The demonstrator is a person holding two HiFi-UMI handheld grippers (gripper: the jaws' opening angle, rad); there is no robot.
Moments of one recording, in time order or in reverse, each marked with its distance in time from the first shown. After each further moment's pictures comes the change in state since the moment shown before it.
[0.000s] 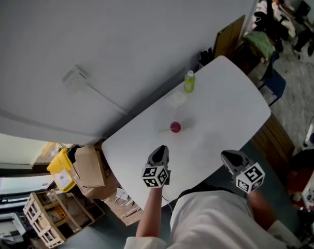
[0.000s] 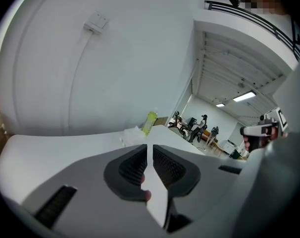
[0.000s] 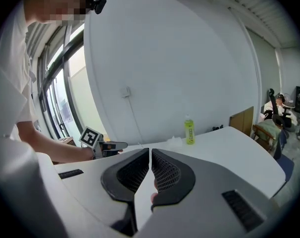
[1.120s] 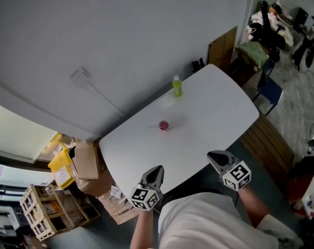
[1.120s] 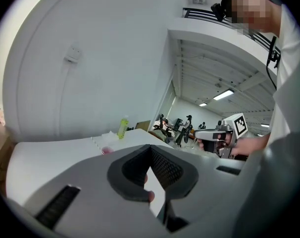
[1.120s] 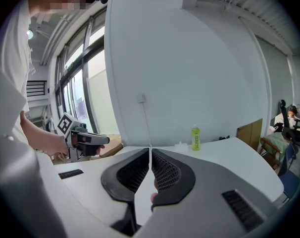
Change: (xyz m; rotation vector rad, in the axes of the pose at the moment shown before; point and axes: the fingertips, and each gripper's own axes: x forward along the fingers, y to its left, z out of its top) left arm -0.132 -0.146 -0.008 0.117 -0.064 -0.145; right arm -0.066 0.021 -0.010 -0.110 -0.073 0.096
